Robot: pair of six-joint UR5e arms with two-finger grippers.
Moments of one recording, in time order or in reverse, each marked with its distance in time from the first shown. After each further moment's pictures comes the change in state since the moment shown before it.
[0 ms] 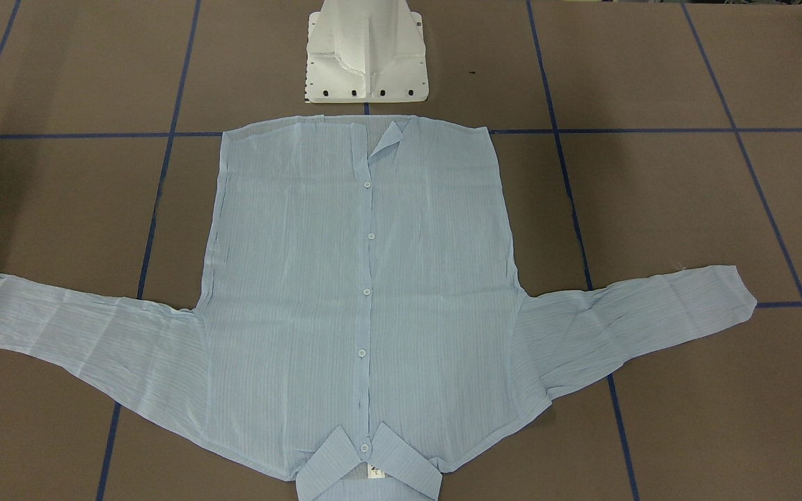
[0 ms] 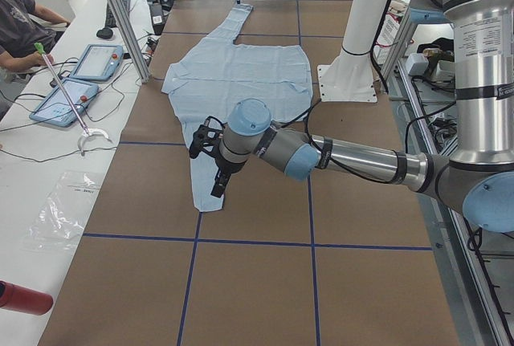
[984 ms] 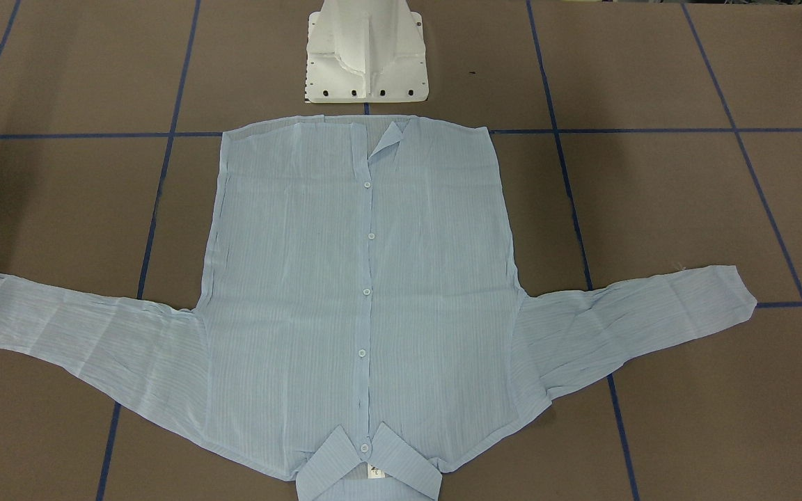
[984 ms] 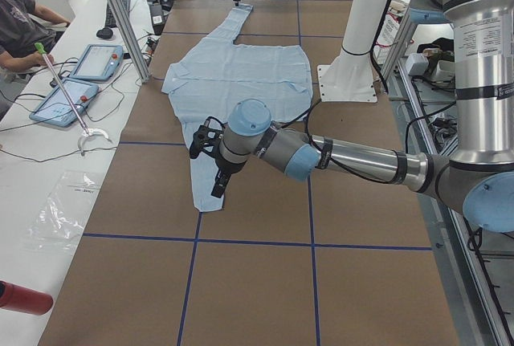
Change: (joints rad) left arm 0.000 0.001 0.000 0.000 0.000 0.000; right arm -0.011 0.024 -0.038 0.000 0.003 0.132
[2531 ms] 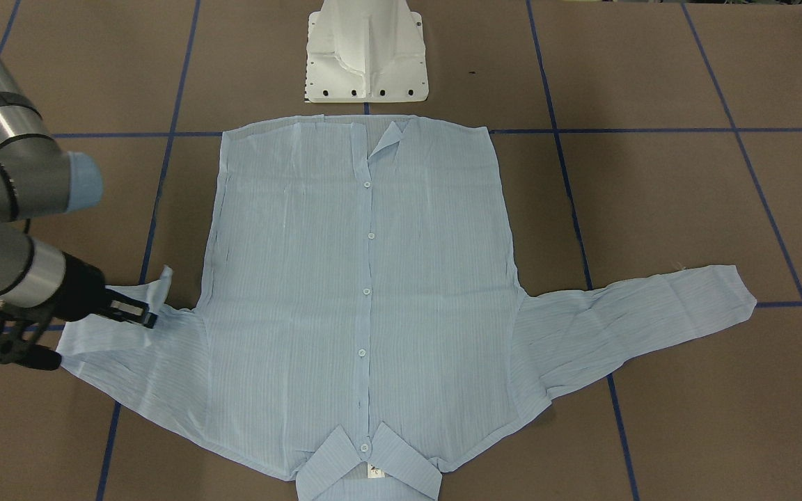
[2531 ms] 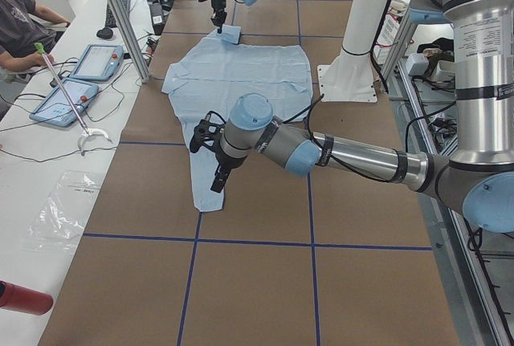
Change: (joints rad) left arm 0.000 -0.001 -0.024 0.000 0.000 -0.007; right arm -0.350 0.430 0.207 0.002 -0.120 0.954
